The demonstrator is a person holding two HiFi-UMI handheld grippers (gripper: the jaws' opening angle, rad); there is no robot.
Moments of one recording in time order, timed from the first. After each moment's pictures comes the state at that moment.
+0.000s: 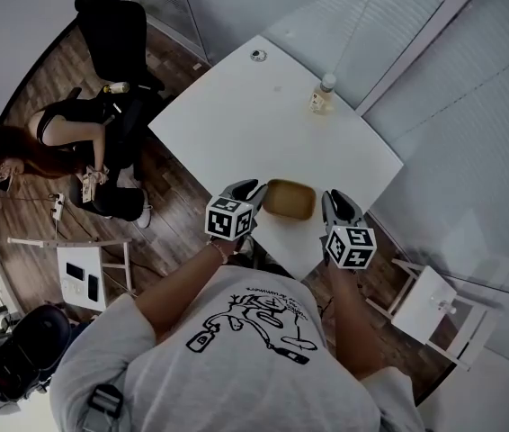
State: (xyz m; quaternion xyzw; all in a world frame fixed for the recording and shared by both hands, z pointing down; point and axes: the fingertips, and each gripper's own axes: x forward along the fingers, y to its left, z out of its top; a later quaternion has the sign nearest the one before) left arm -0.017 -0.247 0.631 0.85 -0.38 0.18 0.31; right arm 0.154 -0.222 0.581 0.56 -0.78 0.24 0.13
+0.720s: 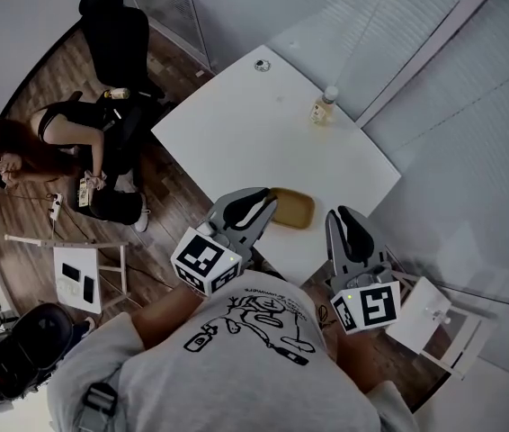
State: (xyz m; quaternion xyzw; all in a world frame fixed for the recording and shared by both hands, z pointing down) left arm -0.006 -0.208 0.393 0.93 -0.33 0.03 0.15; right arm 0.095 -0.183 0.345 0.52 -0.85 0.05 0.06
